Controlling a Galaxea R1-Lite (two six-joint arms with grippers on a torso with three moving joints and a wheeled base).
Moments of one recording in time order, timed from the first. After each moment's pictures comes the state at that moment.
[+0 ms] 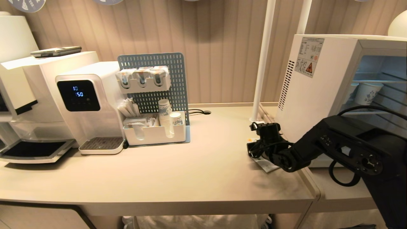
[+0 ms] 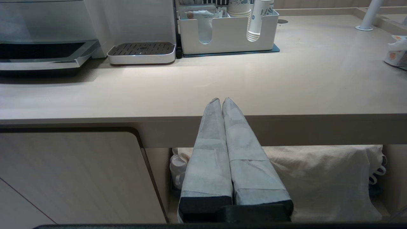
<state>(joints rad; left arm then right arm) 0.00 0.00 0.00 0.00 0.00 0.00 0.33 2.48 -1.30 -0.61 -0.26 0.02</state>
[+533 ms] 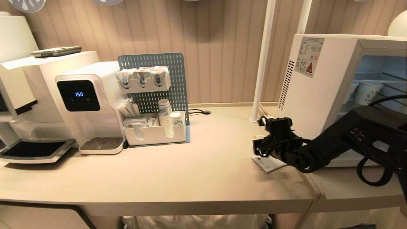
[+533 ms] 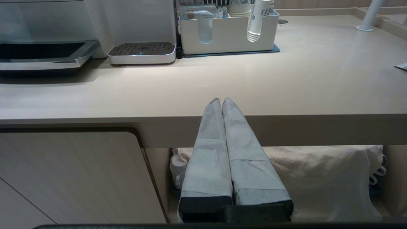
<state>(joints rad) 0.00 0.00 0.00 0.00 0.00 0.00 0.35 2.28 -1.11 -0.62 -0.25 0.06</state>
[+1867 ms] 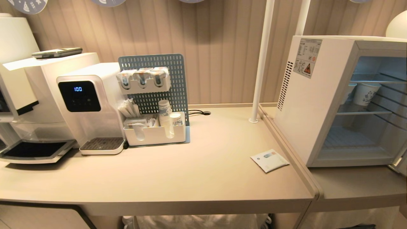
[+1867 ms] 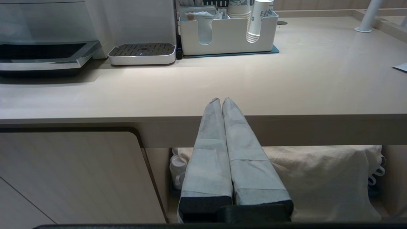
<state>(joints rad) 0.00 0.00 0.00 0.00 0.00 0.00 0.07 0.58 -0.55 -0.12 -1.13 0.00</state>
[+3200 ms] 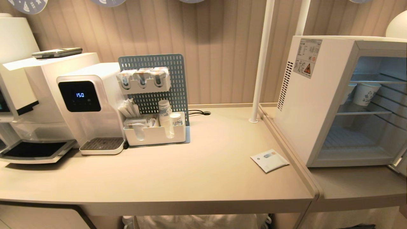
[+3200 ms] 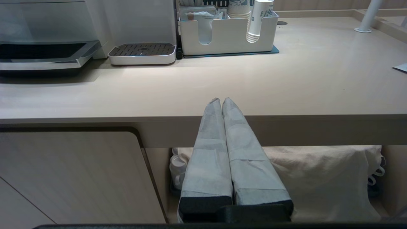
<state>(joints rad) 0.00 0.00 0.00 0.00 0.00 0.00 0.01 0.00 -0.02 0.04 0.00 -0.02</state>
